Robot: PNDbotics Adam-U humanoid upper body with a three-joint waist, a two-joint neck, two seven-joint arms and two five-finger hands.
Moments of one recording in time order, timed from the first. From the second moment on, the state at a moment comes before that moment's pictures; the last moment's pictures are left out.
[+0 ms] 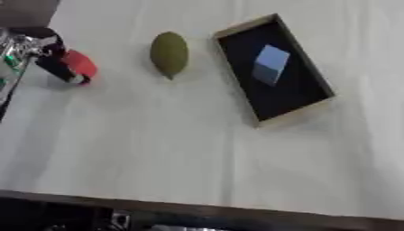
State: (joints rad) left arm -0.82 0.63 -0.16 -1.18 -1.08 0.25 -0.77; right arm -0.23 -0.41 -0.13 -1.99 -0.02 -0.22 -0.29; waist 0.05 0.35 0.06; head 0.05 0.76
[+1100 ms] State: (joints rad) left arm -0.95 0.61 -0.17 -1.40 -0.99 0.28 -0.74; right arm -0.22 -0.41 -0.13 -1.99 -0.02 -0.22 -0.29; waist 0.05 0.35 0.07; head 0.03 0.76
